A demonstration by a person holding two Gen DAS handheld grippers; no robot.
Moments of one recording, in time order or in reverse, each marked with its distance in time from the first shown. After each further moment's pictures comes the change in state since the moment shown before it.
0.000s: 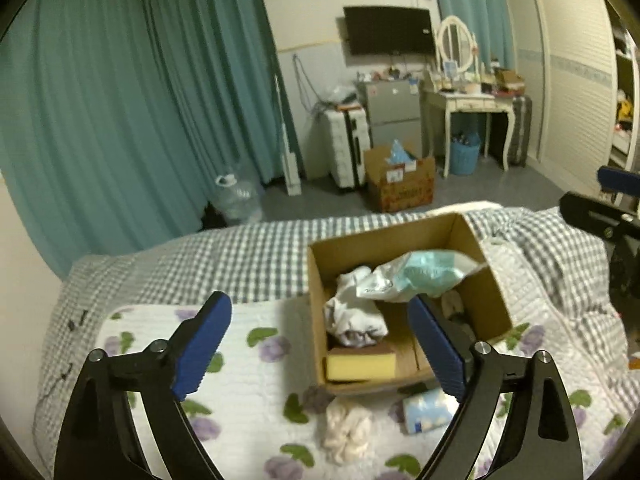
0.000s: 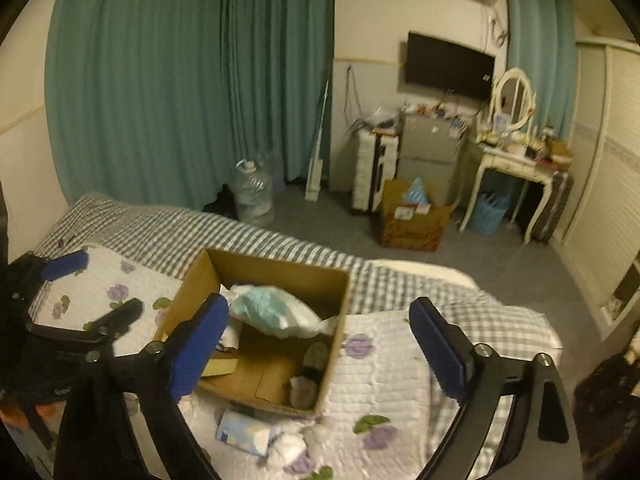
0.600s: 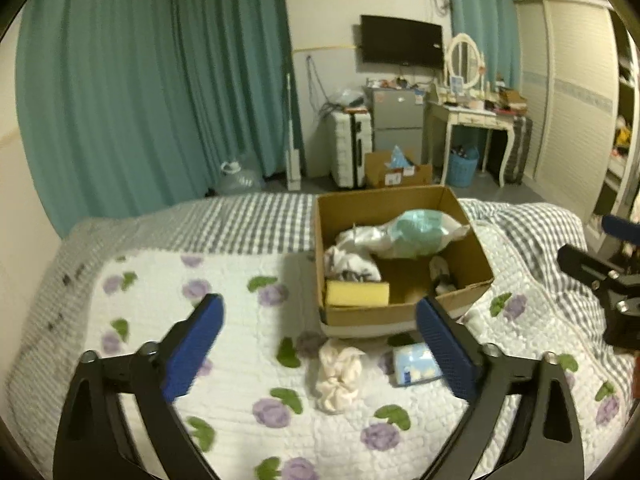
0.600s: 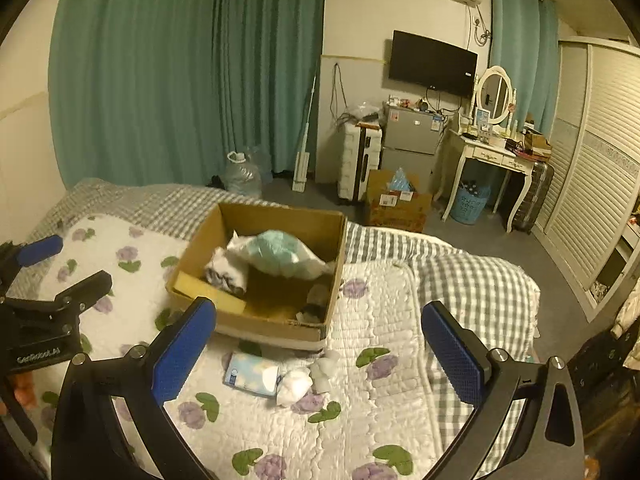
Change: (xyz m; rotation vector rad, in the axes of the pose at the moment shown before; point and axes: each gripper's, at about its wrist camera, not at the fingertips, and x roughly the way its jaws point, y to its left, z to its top) left arm -0.021 0.011 -0.078 -0.121 -0.016 -0.034; right arm -0.027 0.032 -0.081 0.001 0.037 -0.051
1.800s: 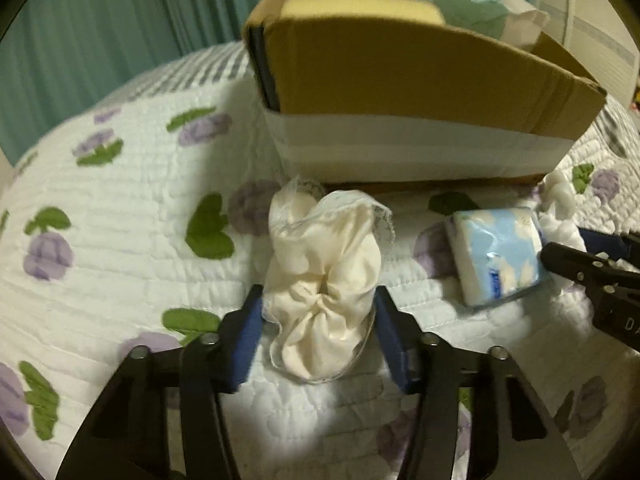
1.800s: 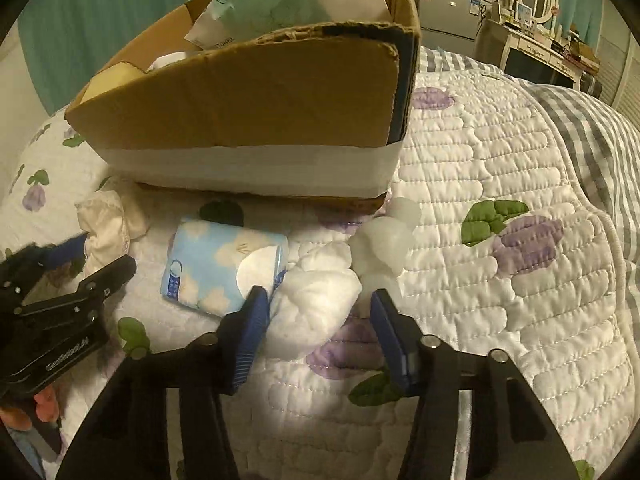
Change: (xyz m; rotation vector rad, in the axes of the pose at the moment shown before) left arm 0.144 -0.023 -0.129 0.025 0.321 -0.004; right arm 0.187 0.000 -0.130 0.061 0.376 0.156
